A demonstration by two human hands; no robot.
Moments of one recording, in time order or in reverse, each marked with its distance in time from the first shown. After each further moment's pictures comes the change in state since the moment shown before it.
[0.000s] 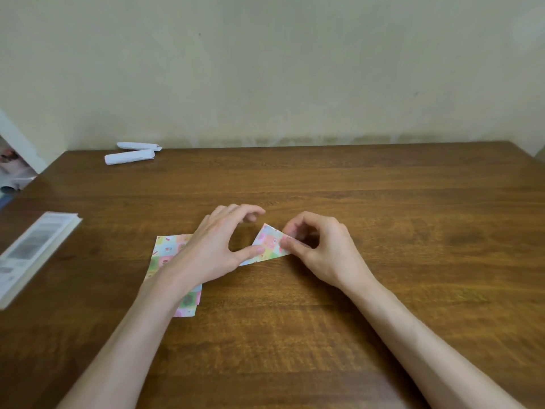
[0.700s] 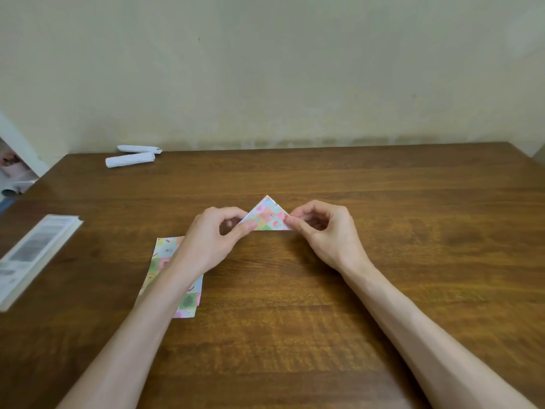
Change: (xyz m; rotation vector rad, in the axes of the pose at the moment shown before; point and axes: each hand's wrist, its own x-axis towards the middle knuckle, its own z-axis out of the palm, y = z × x) left_hand 0.006 -0.001 -0.003 -0.236 0.163 -0.150; right_hand 0.019 0.009 -0.005 0.236 0.115 0.083
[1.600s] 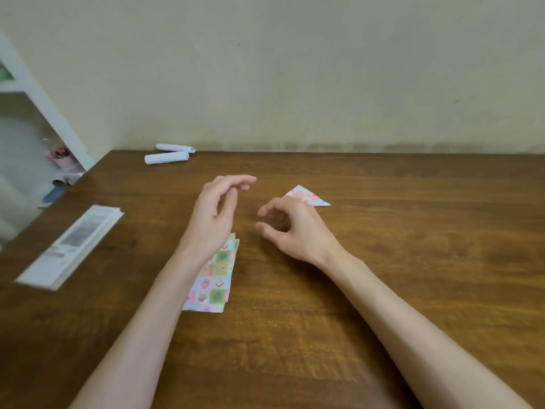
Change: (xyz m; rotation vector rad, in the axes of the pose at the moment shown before) left_hand 0.002 -0.014 -0.032 -0.099 0.313 0.208; right_hand 0.030 -0.028 0.070 -0.310 -0.252 -0.315
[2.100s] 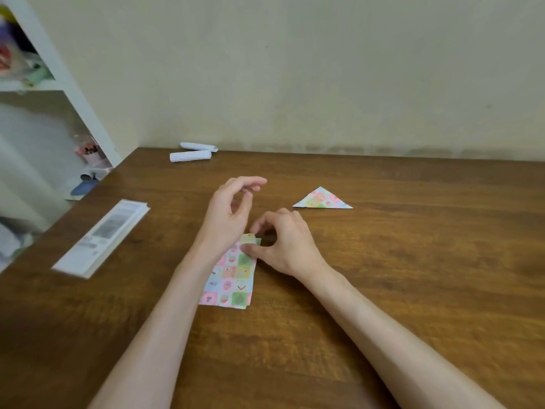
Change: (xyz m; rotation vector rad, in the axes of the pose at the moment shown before) left_hand 0.000 -0.020 -0.012 -0.005 0.026 -0.047; right_hand 0.001 -0.044 0.045 -0.072 -0.101 0.135
